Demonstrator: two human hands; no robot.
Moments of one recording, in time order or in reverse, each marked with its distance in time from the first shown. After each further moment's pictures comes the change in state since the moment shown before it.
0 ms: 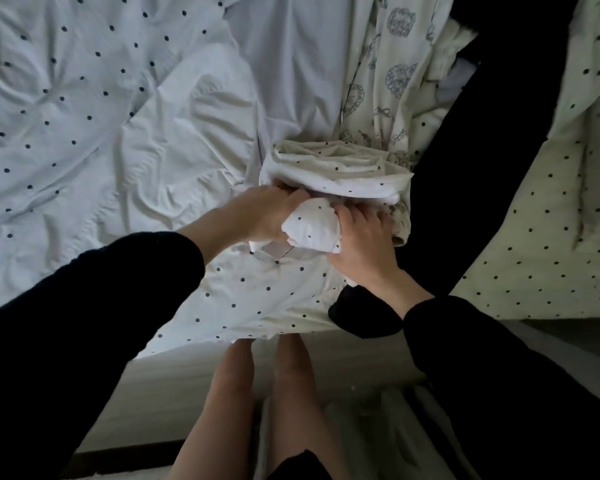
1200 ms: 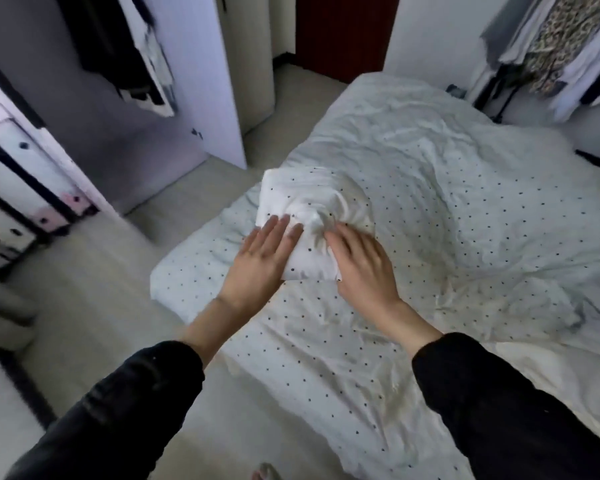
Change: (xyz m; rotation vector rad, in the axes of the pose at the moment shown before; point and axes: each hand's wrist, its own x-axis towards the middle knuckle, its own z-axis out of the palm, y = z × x) left_hand -0.649 -0.167 -0.039 0.232 1.178 -0.773; right_hand -0.052 -0.627 -0.210 -0.005 0.603 -1.056
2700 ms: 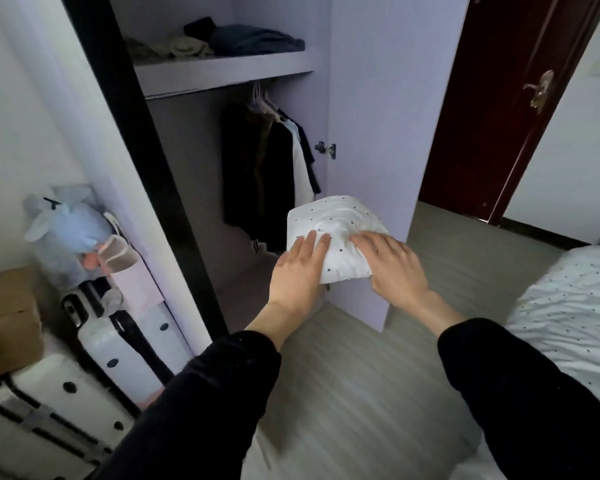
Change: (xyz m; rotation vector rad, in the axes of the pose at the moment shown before) left_hand 0.270 -0.831 -0.120 0.098 0.044 -0.260; right_hand 0.803 -0.297 0.333 -0.079 0.131 -0.173
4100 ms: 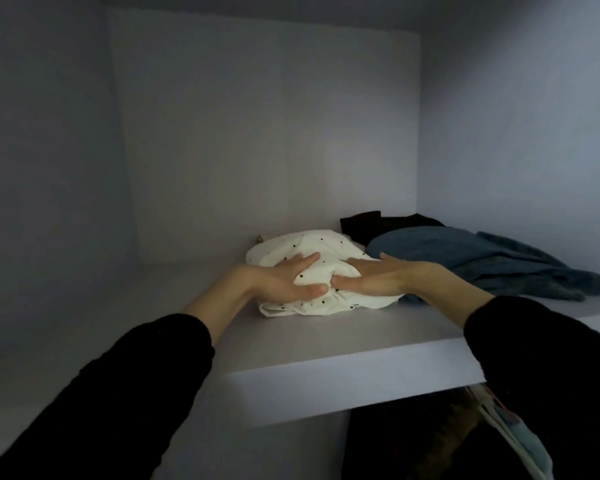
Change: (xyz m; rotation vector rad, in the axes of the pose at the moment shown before) left_hand 0.547 -0.497 -0.175 -0.016 -0.310 -0.595; right_hand 0.829 -0.007 0.229 0.364 -0.645 -0.477
